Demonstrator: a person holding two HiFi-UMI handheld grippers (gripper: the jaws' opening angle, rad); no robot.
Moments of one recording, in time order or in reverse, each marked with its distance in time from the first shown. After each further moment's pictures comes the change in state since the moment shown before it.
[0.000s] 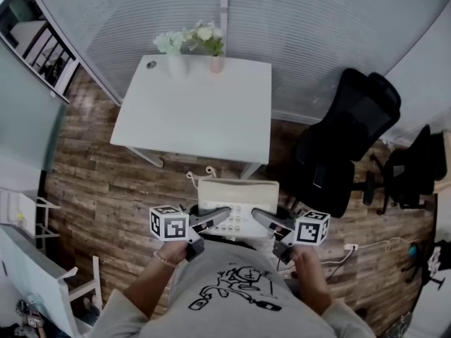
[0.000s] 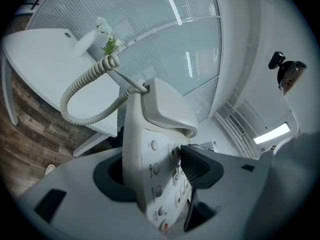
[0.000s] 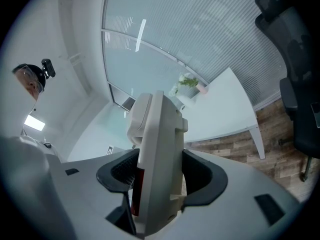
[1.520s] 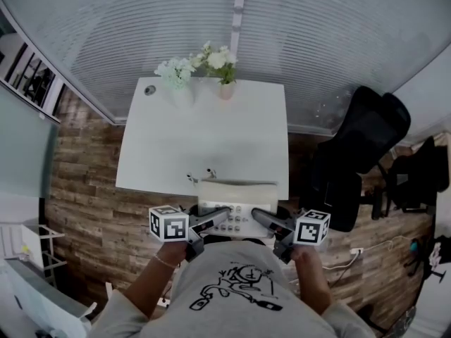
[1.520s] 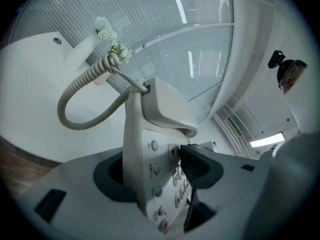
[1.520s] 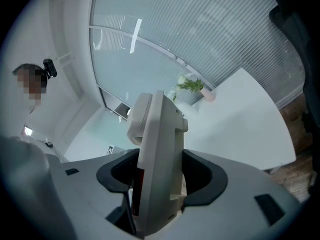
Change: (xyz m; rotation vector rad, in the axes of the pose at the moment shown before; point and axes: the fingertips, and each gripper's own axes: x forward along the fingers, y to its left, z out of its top) left arm -0.018 0.099 0.166 -0.008 0.051 -0.045; right arm 0.150 -0.022 0.113 0.019 -0.043 -0.040
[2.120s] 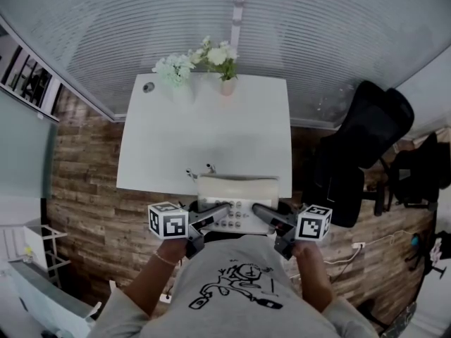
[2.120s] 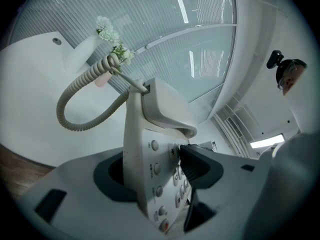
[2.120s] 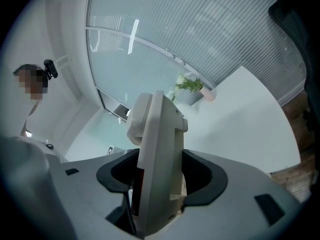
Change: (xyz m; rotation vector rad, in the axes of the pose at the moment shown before) left arm 0.004 0.013 0.020 -0.012 0.003 0.004; right arm 0.016 -0.010 0.016 0.028 0.002 -0.001
